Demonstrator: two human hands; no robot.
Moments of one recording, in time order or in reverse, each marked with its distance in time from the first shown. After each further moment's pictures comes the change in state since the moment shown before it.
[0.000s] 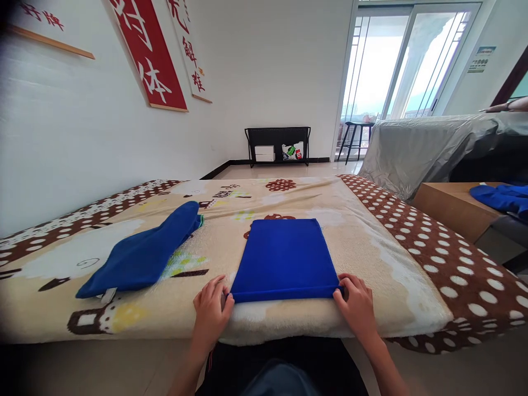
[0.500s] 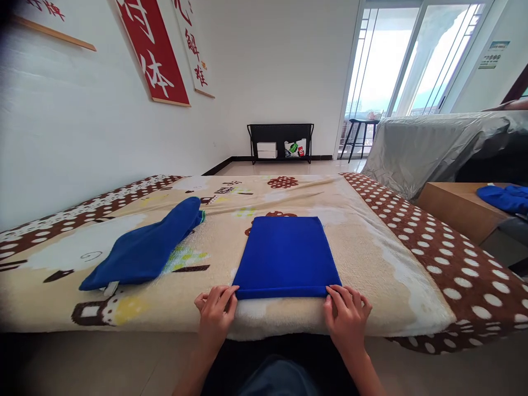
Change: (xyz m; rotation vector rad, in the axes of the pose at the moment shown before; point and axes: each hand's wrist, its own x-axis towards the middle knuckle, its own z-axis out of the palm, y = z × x) left_hand -0.012 0.020 0.004 0.042 0.134 0.180; right_hand -0.023 -0.050 0.000 -0.089 0.232 -0.139
